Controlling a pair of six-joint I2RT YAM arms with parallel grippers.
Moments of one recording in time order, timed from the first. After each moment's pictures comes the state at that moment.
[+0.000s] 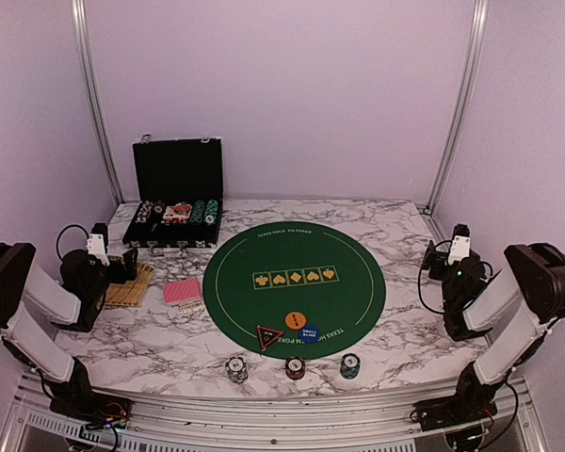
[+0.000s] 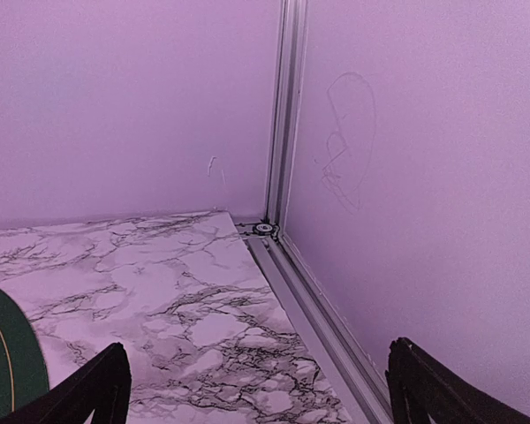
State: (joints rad) left arm 0.03 1.53 0.24 1.12 0.07 -0.01; right arm 0.06 1.60 0.22 1.40 0.34 -0.06
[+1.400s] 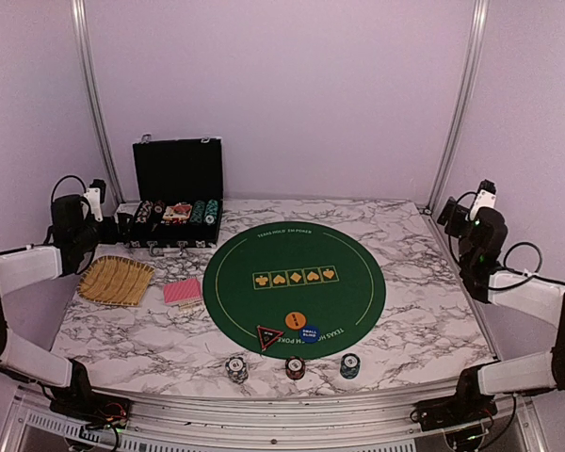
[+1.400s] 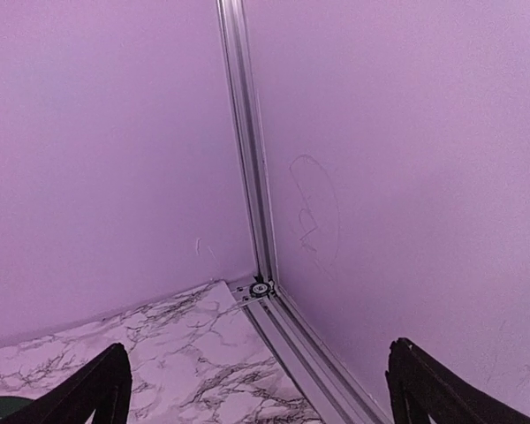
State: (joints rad) left arm 0.06 1.31 0.67 0.30 0.12 0.02; right arm 0.06 1.17 0.53 0.68 0.45 0.11
